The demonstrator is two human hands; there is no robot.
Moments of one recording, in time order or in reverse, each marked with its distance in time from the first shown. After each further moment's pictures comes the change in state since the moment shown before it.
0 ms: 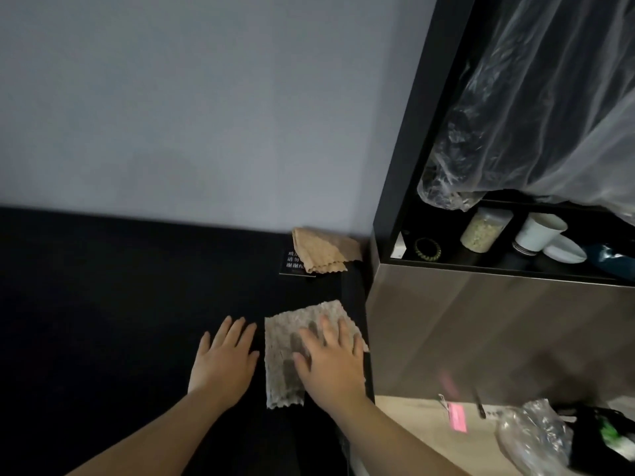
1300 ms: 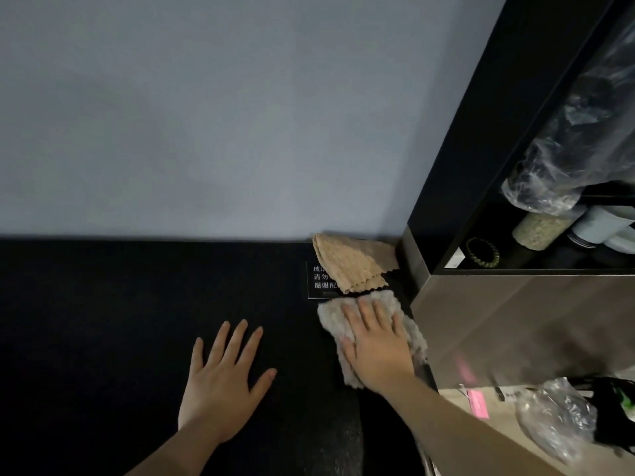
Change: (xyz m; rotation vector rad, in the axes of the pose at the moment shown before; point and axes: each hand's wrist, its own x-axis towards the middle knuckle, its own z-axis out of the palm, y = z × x) left_hand 0.097 -0.085 0.018 -0.004 -0.002 0.153; right_hand 0.124 0.025 0.031 -0.174 0.024 0.107
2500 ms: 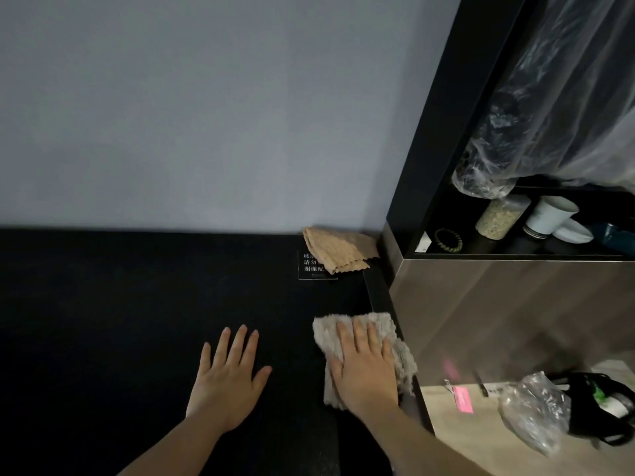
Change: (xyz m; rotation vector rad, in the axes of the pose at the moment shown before) left_hand -0.057 0.022 0.002 0.034 -0.168 -0.017; right_hand -0.090 -0.026 0.014 0.137 -0.028 0.124
